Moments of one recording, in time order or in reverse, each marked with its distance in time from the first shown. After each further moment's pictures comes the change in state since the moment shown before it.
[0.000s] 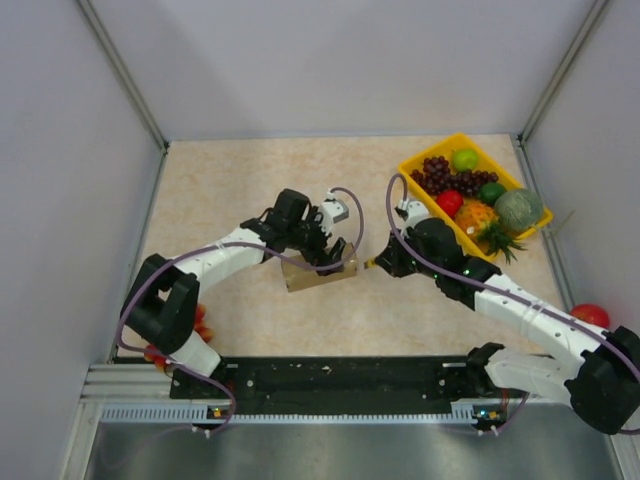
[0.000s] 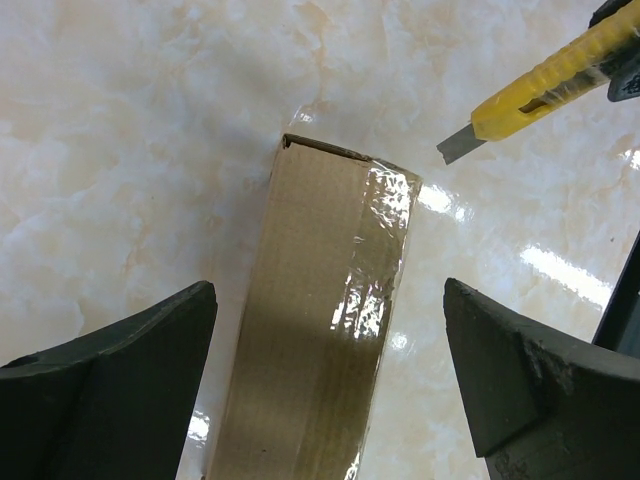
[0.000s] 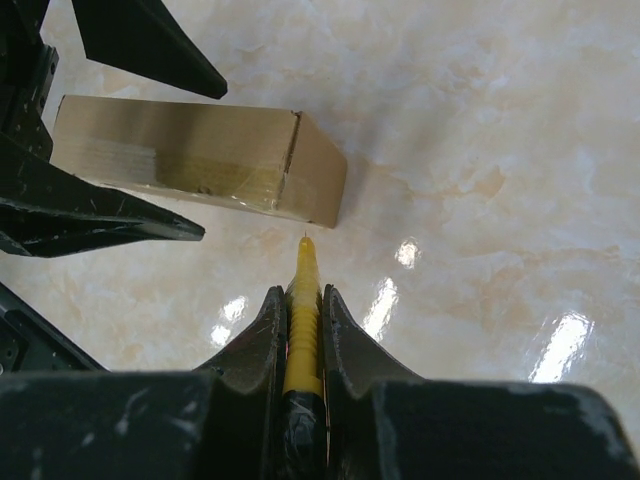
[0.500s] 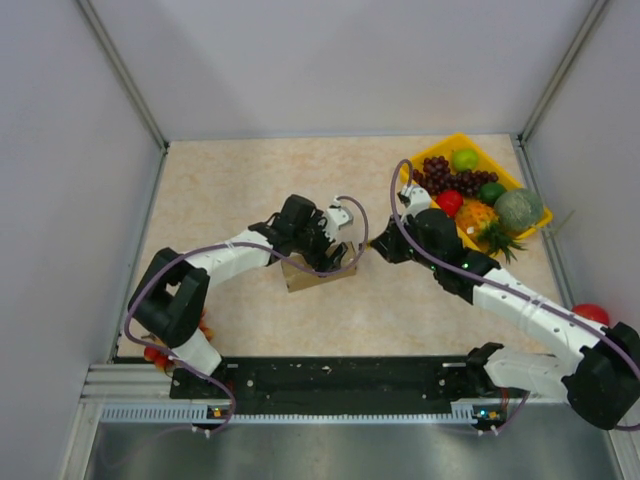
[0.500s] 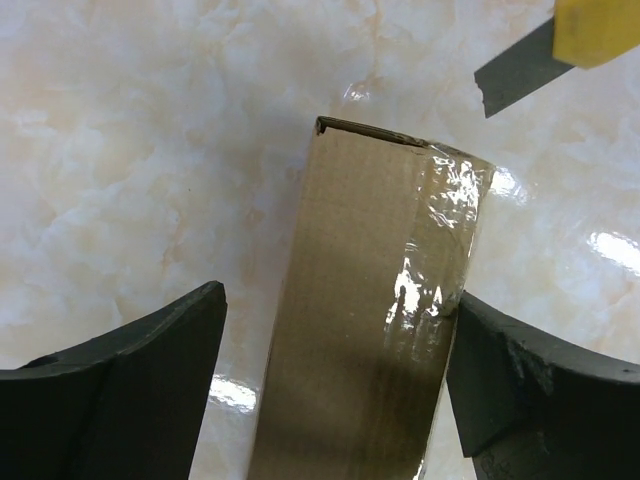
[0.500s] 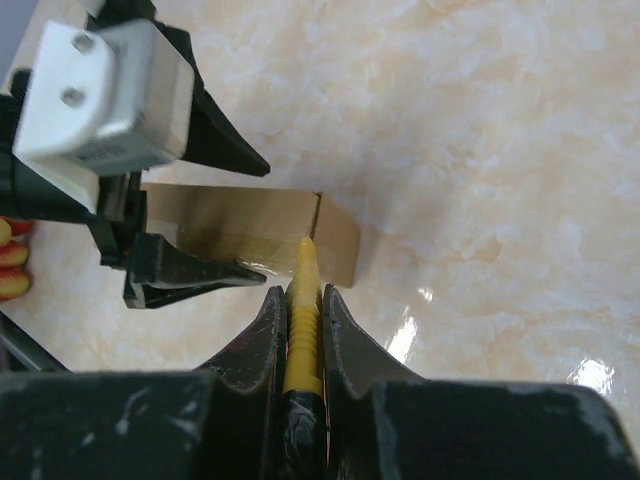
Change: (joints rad) left arm -0.024 0.057 -0.023 0.048 -0.104 0.086; right arm -0.002 0.032 0.052 0.070 0.039 0.032
